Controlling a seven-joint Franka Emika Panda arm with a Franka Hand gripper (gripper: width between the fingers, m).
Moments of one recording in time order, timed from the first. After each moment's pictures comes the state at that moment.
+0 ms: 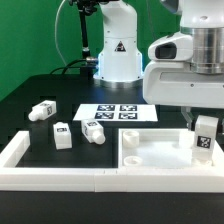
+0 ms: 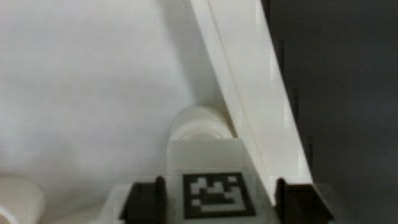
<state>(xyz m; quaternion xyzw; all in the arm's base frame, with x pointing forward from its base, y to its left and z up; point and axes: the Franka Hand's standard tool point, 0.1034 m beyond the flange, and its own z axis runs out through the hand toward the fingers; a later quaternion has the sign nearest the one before) 0.636 0.118 0.080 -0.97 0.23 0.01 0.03</state>
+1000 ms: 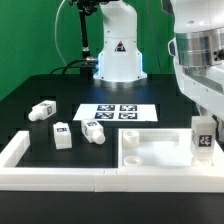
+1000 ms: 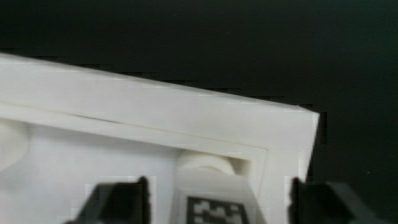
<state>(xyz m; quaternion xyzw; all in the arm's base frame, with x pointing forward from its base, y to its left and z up) 0.639 0.129 0.079 -0.77 0.63 0.05 0.08</state>
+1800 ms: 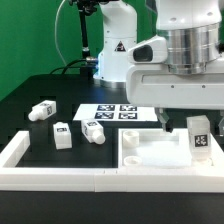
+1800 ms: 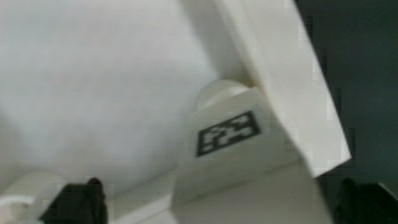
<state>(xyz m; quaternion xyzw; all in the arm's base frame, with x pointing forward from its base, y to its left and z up) 0.641 0.092 0.080 -0.98 0.18 0.01 0.06</state>
